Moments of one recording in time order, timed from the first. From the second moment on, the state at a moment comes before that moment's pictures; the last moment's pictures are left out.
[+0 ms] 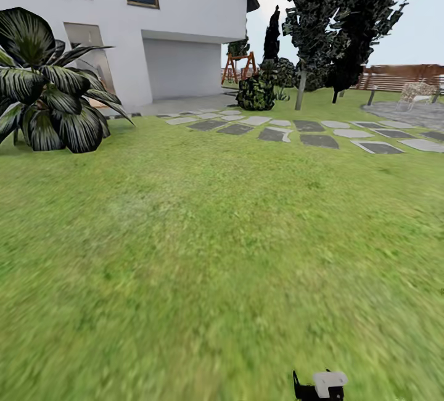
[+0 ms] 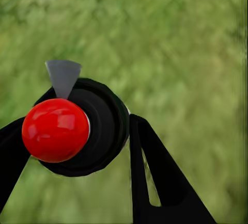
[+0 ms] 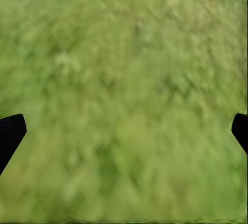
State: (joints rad) left arm -0.25 0.13 0.08 0.04 0.09 -0.84 -0.11; right arm -0.40 -0.02 0.20 -0.03 -0.05 -0.66 -0.19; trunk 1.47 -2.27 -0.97
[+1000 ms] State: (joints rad) left arm -0.25 0.13 0.08 0.04 0.09 -0.84 -0.11; right arm -0.40 -0.02 0.20 -0.03 -0.05 -0.66 -0.19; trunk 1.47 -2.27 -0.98
